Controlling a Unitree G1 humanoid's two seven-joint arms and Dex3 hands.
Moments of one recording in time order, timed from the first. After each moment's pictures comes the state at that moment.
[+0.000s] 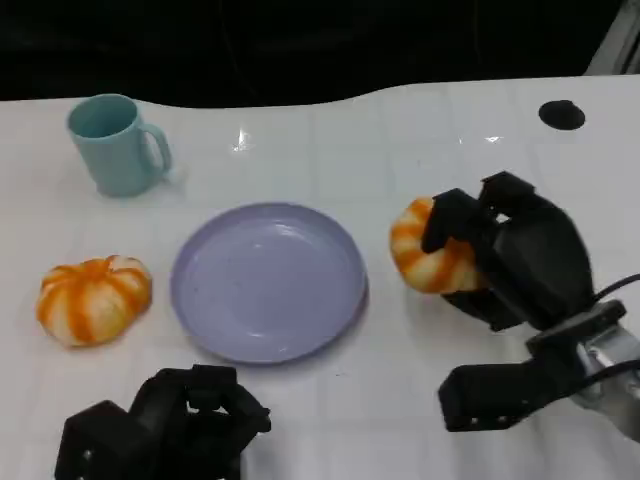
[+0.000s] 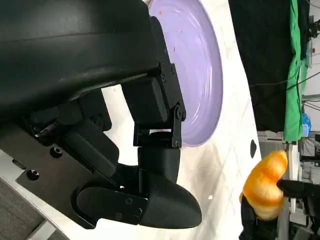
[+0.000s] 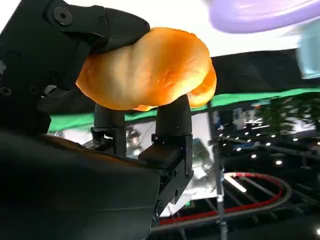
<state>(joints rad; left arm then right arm) 0.04 -0.02 0.00 0.44 -0.10 -0.37 -0.28 -0.58 -0.27 0.55 0.77 -0.86 -0.46 -0.78</state>
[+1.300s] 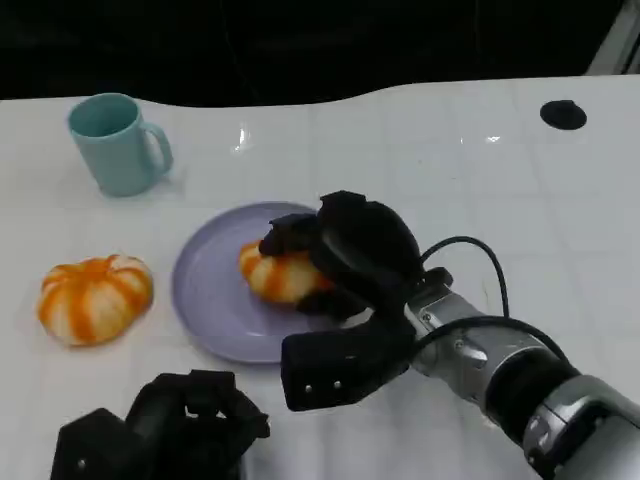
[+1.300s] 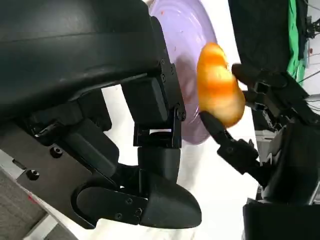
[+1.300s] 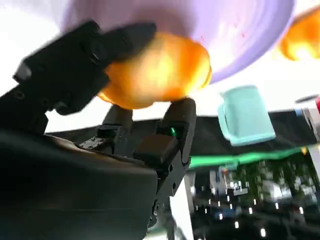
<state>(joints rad) 0.06 -0.02 0.00 0.42 -0.12 -0.38 -0.29 -0.86 0.12 0.64 1.16 -0.83 -0.32 -0.53</state>
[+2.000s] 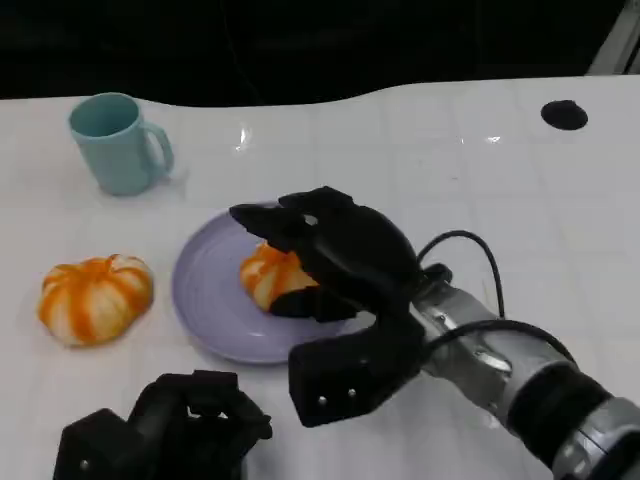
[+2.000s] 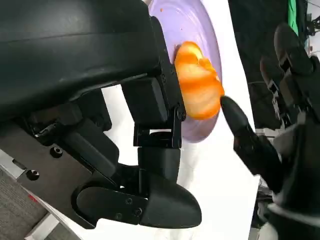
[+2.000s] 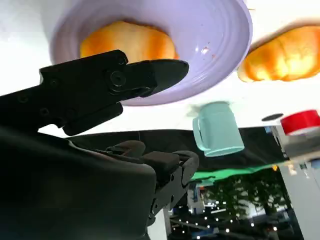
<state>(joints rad) 0.06 -0.01 -0.01 0.43 -0.11 -0.38 -0.29 -0.73 0.01 0.64 0.82 -0.79 -0.33 -0.33</state>
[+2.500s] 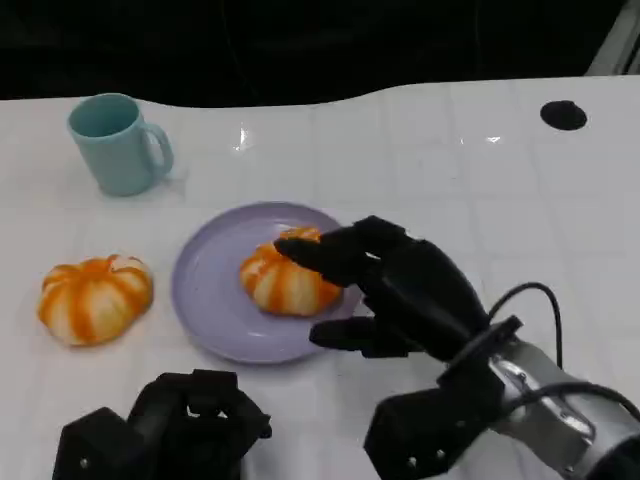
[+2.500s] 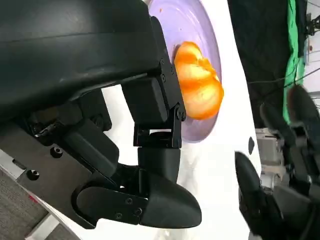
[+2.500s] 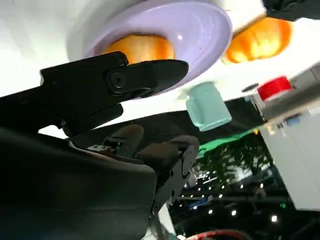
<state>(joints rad) 0.05 -0.01 -0.01 0.43 -0.11 -0.38 -0.29 -0.46 -0.14 0.53 0.53 -0.72 -0.50 -0.38</state>
